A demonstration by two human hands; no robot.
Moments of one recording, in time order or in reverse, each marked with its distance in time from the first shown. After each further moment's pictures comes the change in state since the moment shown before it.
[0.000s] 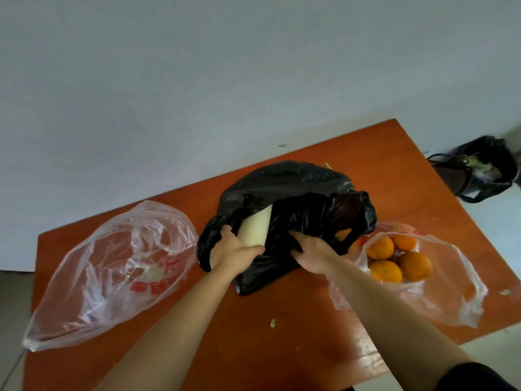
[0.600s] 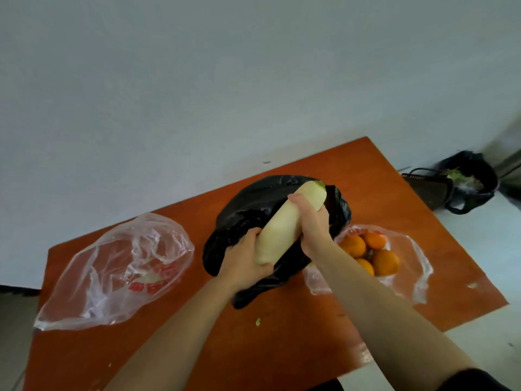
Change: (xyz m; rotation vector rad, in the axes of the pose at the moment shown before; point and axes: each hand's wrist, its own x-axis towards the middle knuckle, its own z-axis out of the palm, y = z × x) left_hand -0.073 0.032 0.017 0.181 -0.080 0.519; right_hand -0.072 -0.040 -0.072 1.606 0.520 0.155
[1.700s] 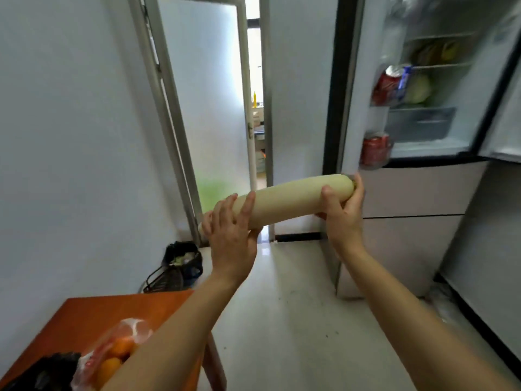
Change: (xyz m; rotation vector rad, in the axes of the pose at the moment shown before) left_hand -0.299 0.401 0.137 -0.100 0.415 1.639; right_hand -0.518 -0.050 -0.375 0.102 1.239 -1.170
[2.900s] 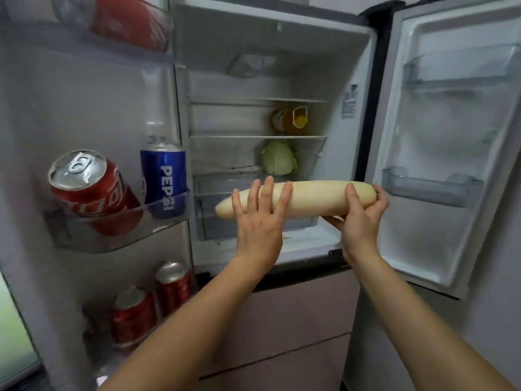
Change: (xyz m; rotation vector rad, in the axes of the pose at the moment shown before) left_hand 0.461 0.463 0.609 -0.055 0.112 0.369; right_hand 0.683 0.072 -0.430 0.113 0.431 -0.128
